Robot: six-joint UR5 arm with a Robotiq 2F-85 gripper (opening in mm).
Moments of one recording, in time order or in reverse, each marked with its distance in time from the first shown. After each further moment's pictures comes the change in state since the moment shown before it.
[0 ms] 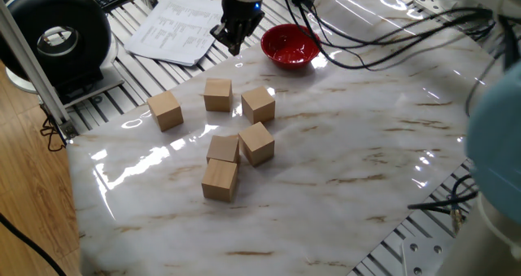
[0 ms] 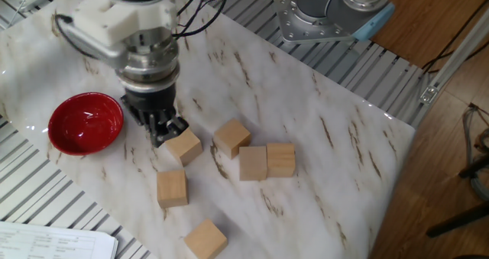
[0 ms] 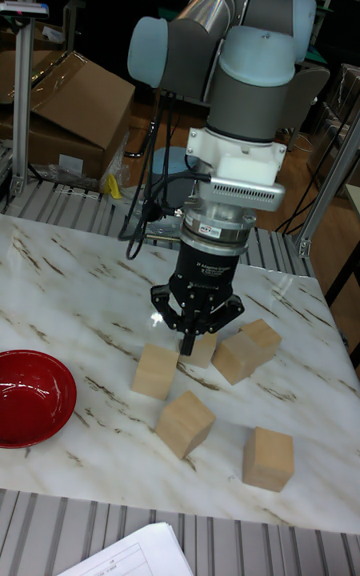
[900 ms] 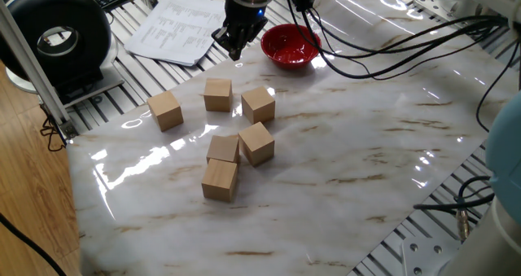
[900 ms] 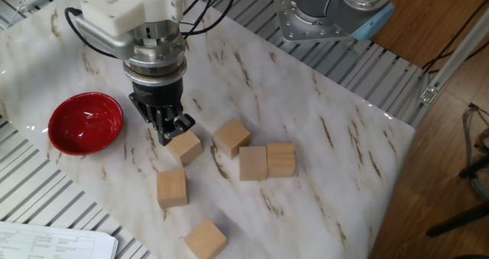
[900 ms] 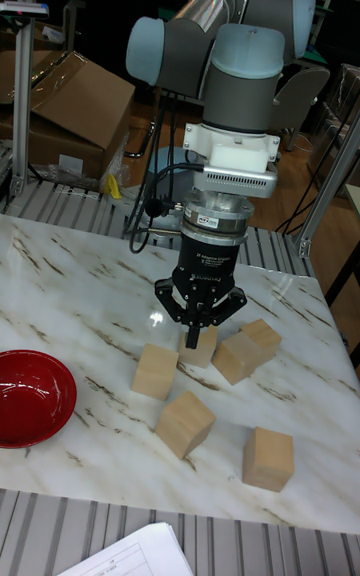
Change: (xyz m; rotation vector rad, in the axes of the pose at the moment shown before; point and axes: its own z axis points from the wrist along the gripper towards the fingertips) arm 0.017 0.010 -0.003 -0.038 -0.043 0.045
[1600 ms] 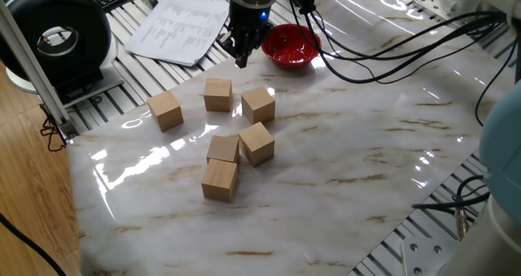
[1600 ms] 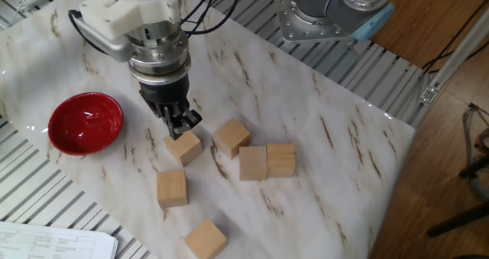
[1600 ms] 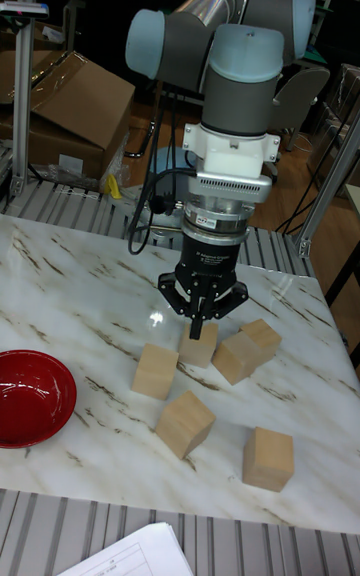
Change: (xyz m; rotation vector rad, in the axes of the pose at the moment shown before) arm 0.019 0.009 -0.001 -0.032 0.076 0.075
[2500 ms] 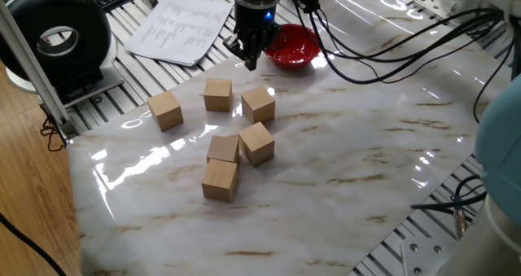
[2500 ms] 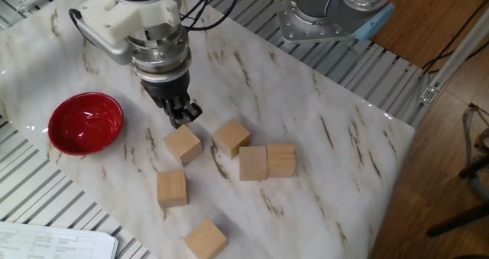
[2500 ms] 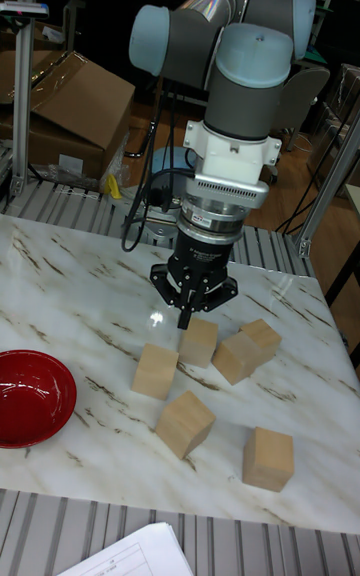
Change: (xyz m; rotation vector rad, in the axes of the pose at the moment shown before) arm 0.021 -0.019 -0.002 0.075 0.080 0.019
